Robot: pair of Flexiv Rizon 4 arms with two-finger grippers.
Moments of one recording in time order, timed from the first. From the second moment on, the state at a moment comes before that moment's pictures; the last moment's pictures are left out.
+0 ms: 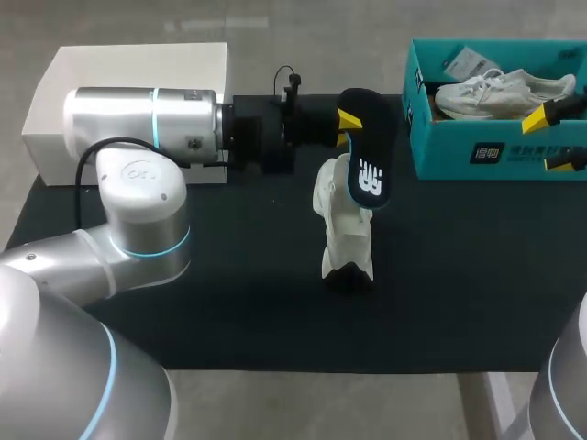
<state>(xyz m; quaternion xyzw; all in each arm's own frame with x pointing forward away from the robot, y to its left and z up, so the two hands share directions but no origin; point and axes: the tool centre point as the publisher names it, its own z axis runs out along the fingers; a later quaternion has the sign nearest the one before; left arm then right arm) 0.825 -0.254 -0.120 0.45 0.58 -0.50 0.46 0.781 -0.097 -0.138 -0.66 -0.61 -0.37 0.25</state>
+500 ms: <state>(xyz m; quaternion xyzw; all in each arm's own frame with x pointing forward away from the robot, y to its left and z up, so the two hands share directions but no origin) 0.814 -0.256 -0.137 0.40 0.64 -0.53 0.38 0.781 -0.097 -0.138 -0.66 -0.61 -0.37 0.25</state>
